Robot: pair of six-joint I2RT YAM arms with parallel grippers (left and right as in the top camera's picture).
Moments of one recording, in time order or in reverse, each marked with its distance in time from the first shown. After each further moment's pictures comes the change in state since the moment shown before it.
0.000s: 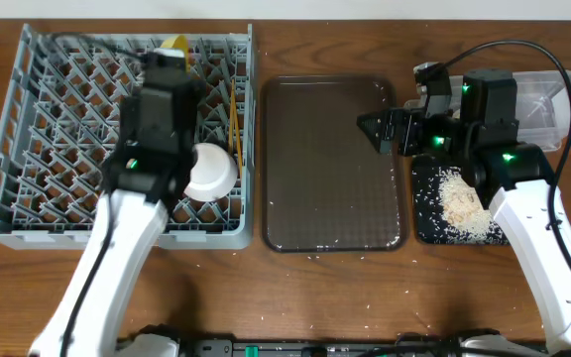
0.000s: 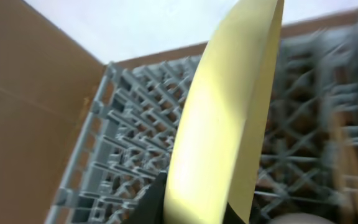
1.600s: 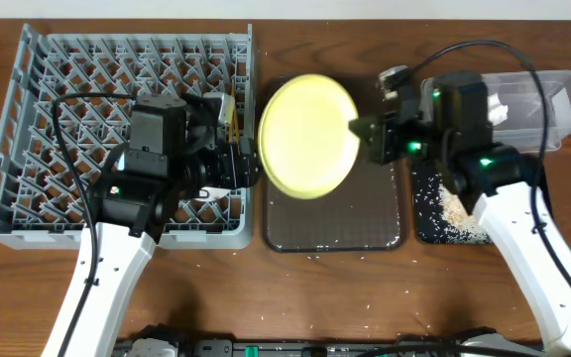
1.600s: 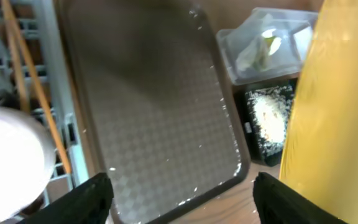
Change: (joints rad) left arm 0.013 -0.161 -0.050 -0.276 1.094 -0.416; right arm 0.082 0.000 0.000 0.040 -0.025 0.006
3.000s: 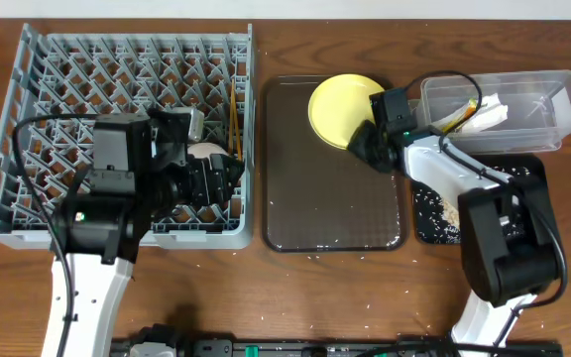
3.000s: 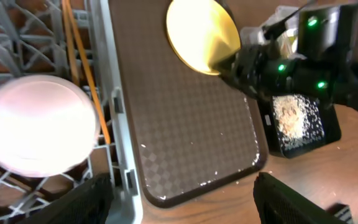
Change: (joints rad) left arm 0.122 -0.110 0.000 -0.158 -0.006 0.097; right arm 0.083 0.564 0.018 0.135 0.497 0.616
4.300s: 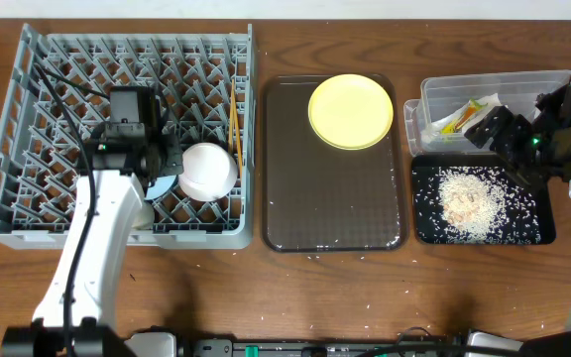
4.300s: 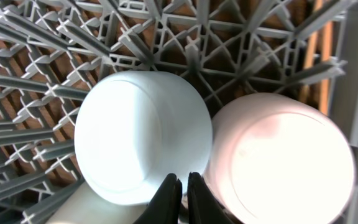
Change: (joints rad) left arm 0.093 0.323 0.000 0.095 -0.611 0.072; right arm -0.564 -0.508 0.211 -0.802 -0.220 -0.443
